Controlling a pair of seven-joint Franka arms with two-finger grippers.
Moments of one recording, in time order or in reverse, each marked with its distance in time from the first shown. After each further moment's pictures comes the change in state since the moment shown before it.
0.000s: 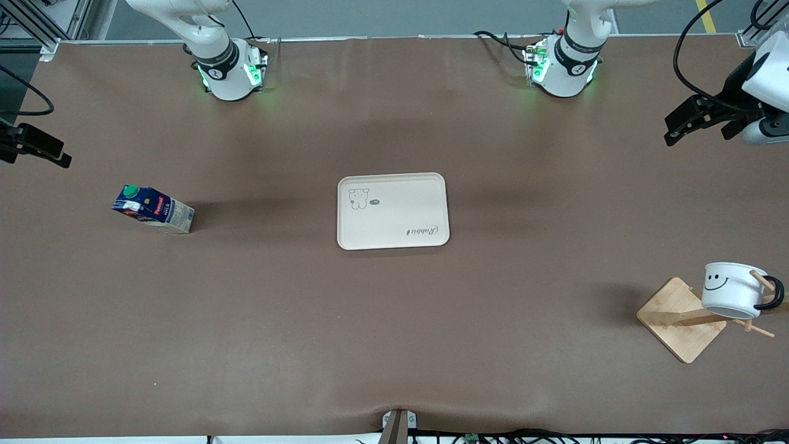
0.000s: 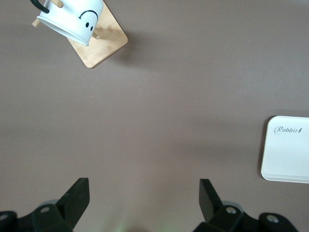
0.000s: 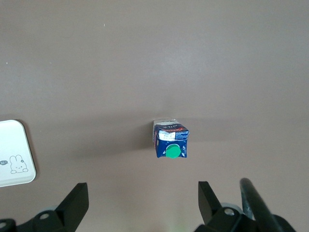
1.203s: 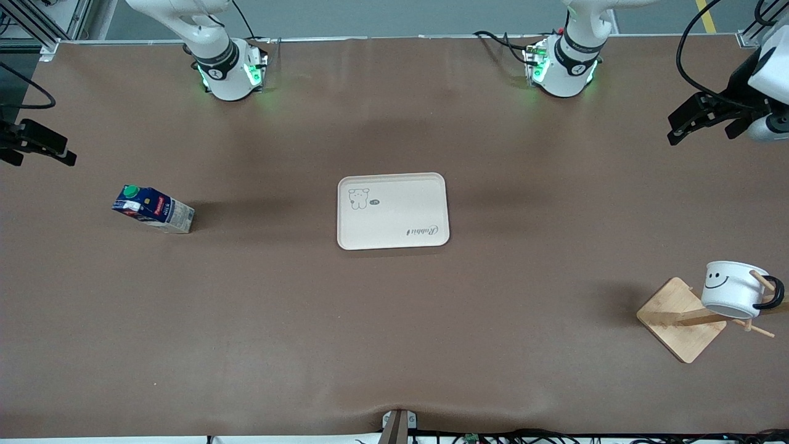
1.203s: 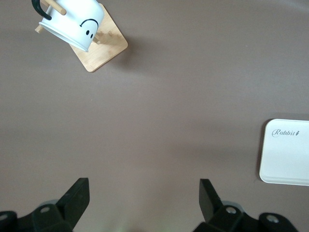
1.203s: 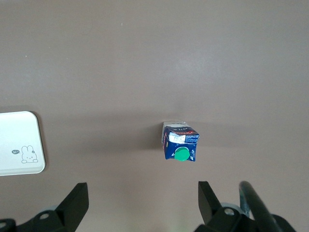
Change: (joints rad) left arm 0.000 0.000 0.000 0.015 0.000 0.001 0.001; right arm -0.005 0.000 -0.008 0.002 0.050 0.001 -0.071
